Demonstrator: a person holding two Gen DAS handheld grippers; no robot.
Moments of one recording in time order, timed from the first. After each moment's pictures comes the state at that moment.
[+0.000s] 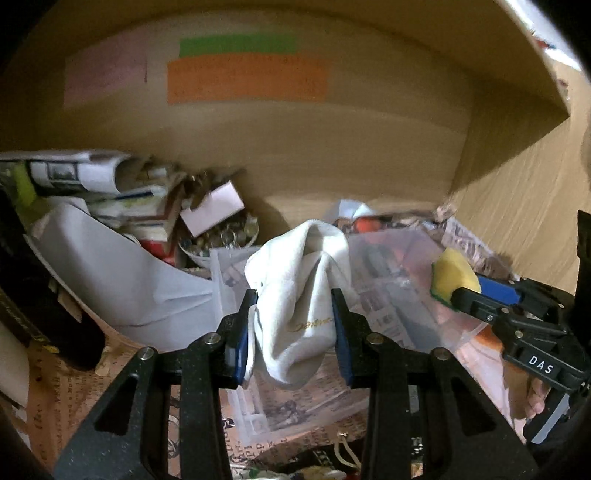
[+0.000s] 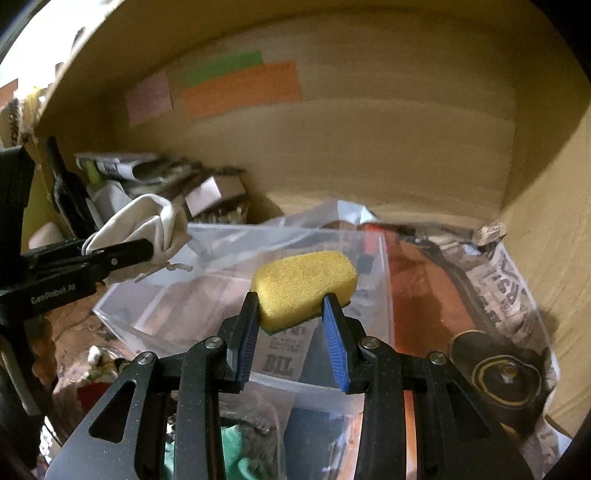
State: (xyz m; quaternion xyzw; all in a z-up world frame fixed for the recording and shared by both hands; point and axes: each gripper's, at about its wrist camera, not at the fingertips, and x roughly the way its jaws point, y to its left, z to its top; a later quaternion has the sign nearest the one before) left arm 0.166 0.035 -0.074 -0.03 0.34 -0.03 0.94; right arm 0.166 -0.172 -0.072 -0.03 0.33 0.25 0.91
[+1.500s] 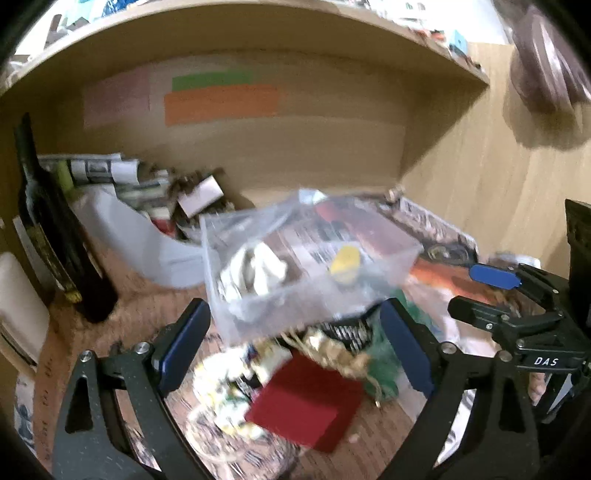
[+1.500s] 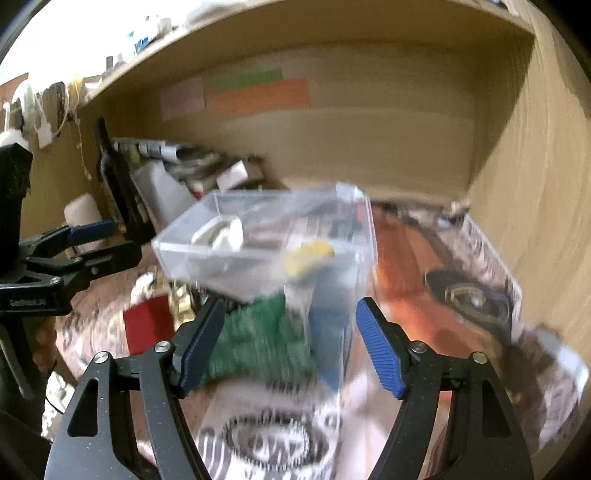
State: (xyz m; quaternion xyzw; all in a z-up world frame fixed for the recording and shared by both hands) left arm 0.039 -0.005 -0.068 0.00 0.30 -0.06 0.95; right arm 0.053 -0.200 -0.067 -0.04 0.32 0.24 0.92
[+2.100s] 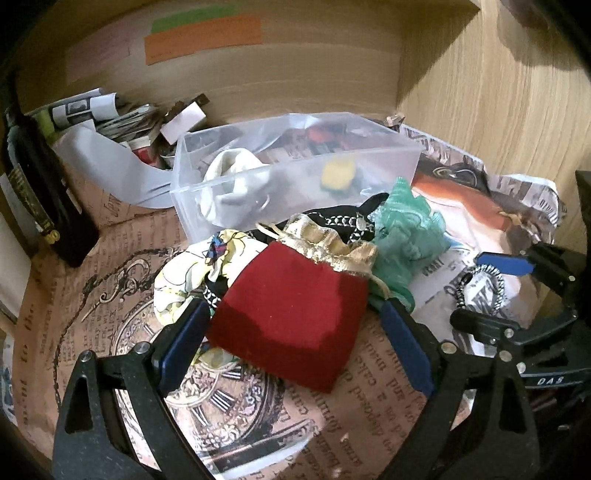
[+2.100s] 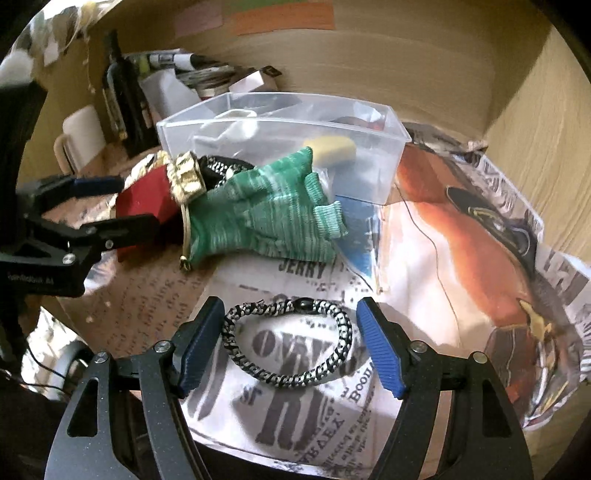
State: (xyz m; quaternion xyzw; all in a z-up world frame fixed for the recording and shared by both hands) left arm 0.027 -0.025 -0.136 0.03 0.38 -0.06 0.92; right arm 0.022 -0.190 -0.127 -0.11 0.40 0.24 0.88
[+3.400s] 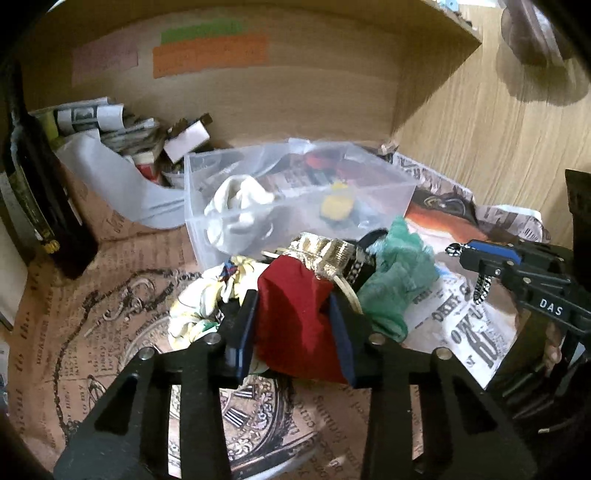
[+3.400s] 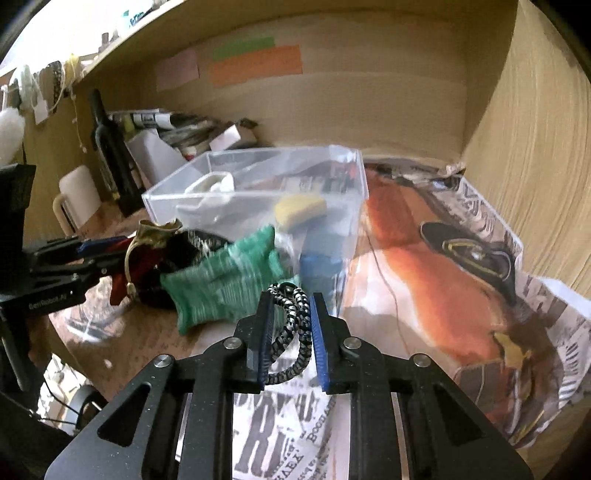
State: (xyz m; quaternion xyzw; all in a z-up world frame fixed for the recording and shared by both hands) left arm 0.024 -0.008 -0.112 0.00 0.34 -0.08 0.94; right arm 0.040 -0.218 -0.092 -0.04 0.34 0.24 0.91
